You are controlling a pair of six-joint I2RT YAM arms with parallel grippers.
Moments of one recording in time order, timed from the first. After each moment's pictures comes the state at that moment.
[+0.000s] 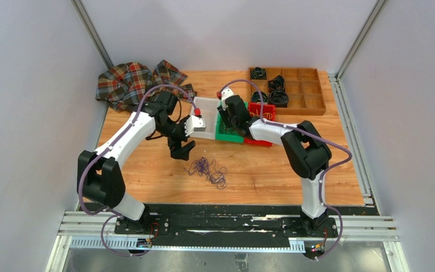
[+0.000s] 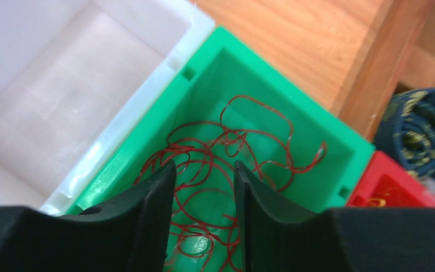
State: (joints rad) left arm -0.32 1.52 1.24 -1.04 0.59 0.95; right arm 0.65 2.00 1.29 0.14 0.22 -0.07
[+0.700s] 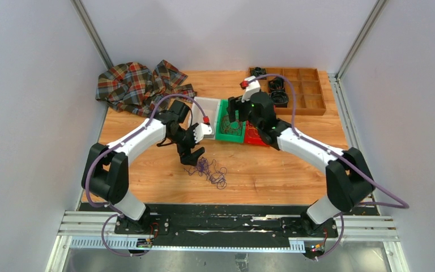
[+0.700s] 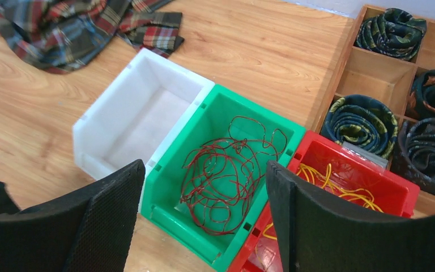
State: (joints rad) left arm -0.41 1.57 1.11 -0.82 0.54 0.81; right arm 0.63 1.56 1.07 0.20 0.15 0.08
